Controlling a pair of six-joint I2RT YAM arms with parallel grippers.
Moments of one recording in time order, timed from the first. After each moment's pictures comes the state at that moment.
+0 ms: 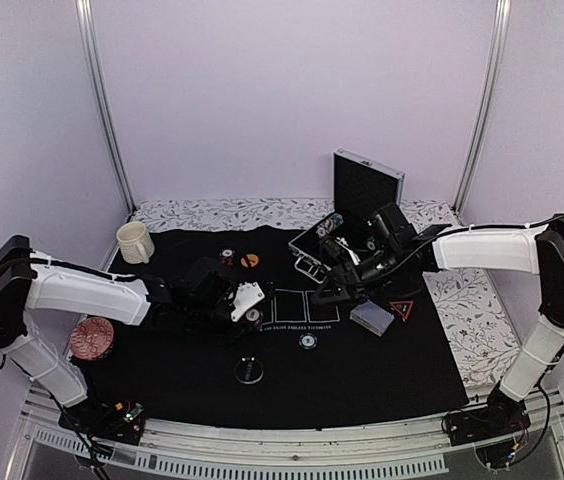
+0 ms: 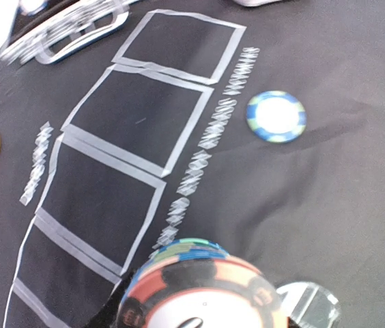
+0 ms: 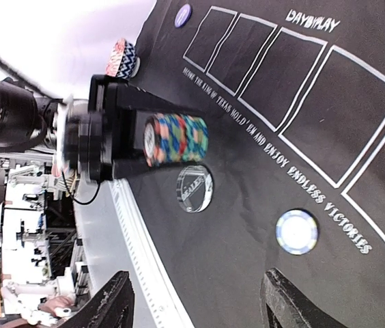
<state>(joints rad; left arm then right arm) -0.94 1.57 0.78 -0.06 -0.01 0.18 0.66 1.71 1.11 -0.29 -0.84 0.37</state>
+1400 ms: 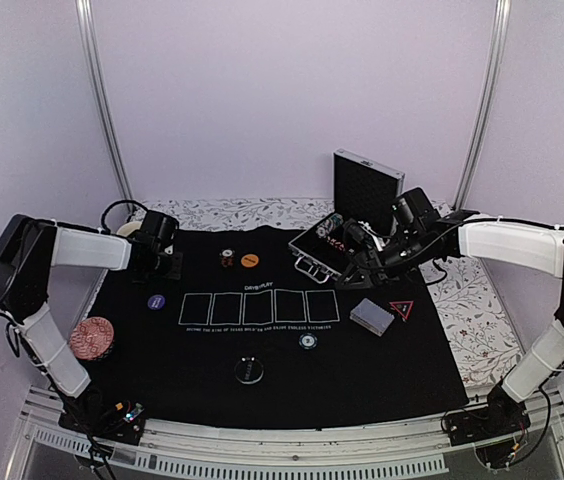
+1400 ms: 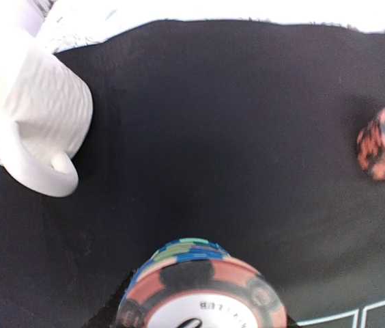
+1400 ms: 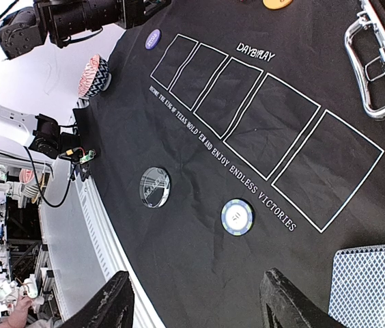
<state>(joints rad) -0.33 1.71 0.92 -0.12 -0.36 -0.20 0.55 1.59 1.12 -0.48 -0.75 0.18</state>
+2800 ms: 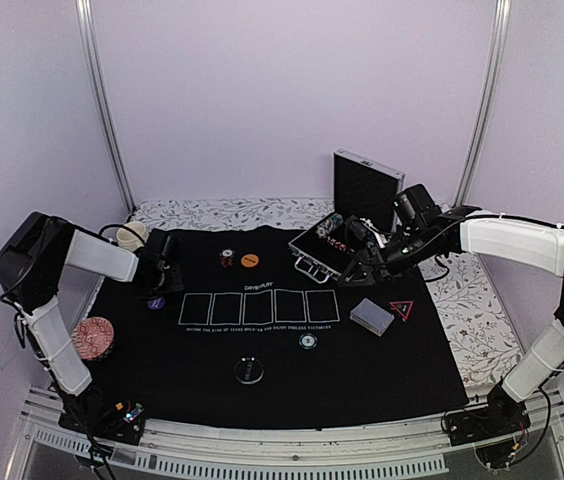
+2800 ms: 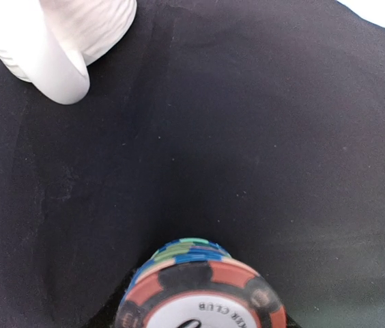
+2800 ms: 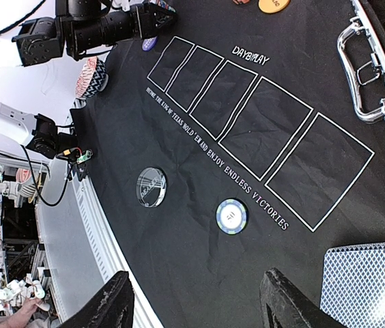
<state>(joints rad) -0.33 1.79 0.83 -0.01 -0.41 -0.53 0.53 1.59 1.16 -0.52 -0.74 0.15</state>
